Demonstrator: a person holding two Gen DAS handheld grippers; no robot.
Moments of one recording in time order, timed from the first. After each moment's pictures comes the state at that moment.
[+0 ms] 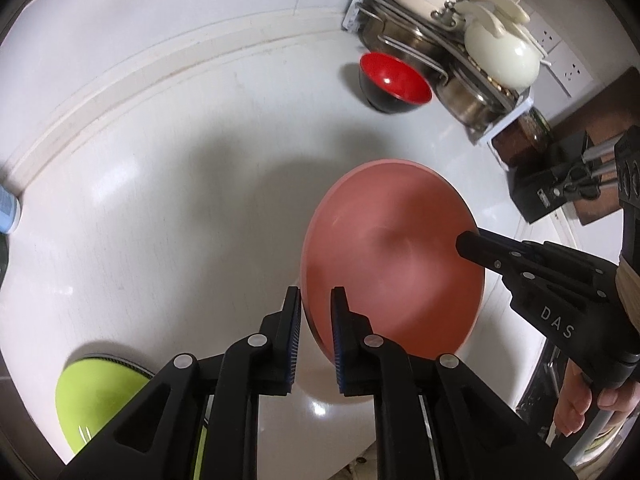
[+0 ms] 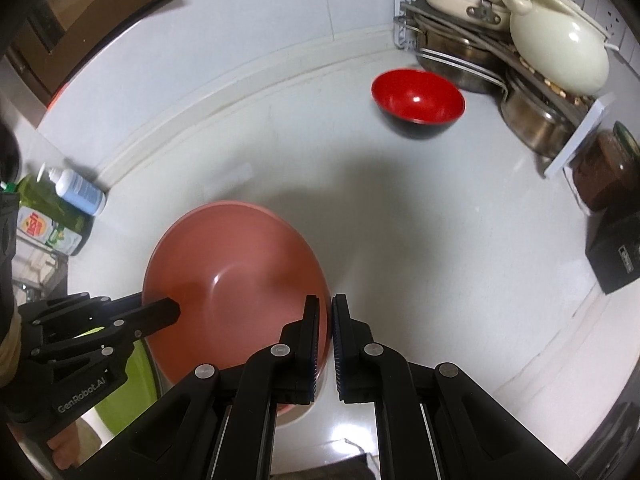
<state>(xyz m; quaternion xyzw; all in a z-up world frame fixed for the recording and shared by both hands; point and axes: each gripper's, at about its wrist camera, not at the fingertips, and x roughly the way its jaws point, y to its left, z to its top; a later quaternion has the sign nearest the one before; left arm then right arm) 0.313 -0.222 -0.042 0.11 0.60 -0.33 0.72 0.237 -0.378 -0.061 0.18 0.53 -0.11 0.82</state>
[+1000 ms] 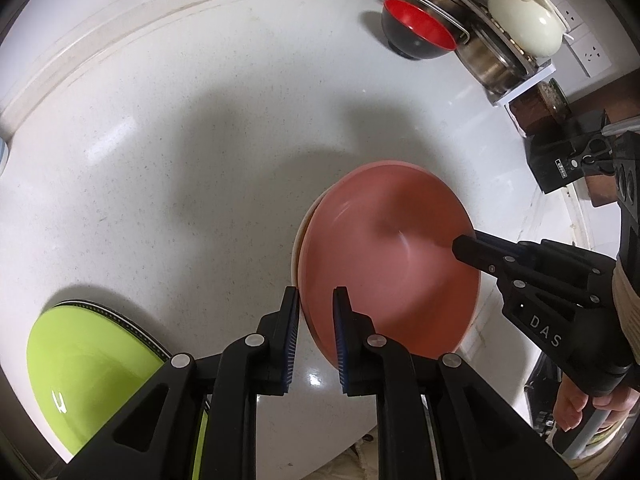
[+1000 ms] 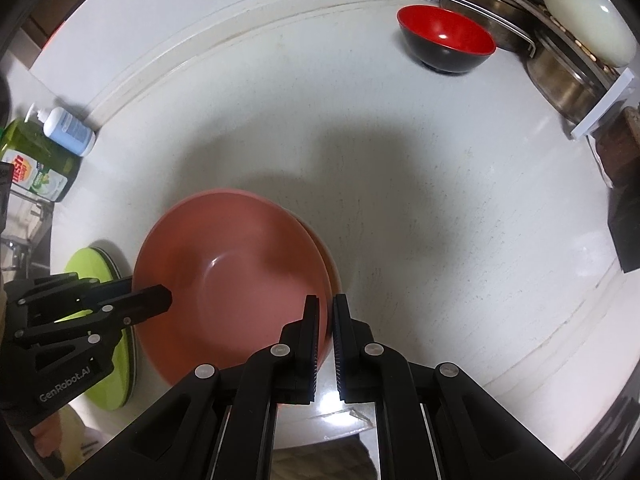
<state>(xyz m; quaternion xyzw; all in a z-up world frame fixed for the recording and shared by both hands) 0.300 -0.199 -0.084 0.11 0.65 -0.32 0.68 0.231 -0.350 -0.109 0.16 0.59 -0.09 0.79</state>
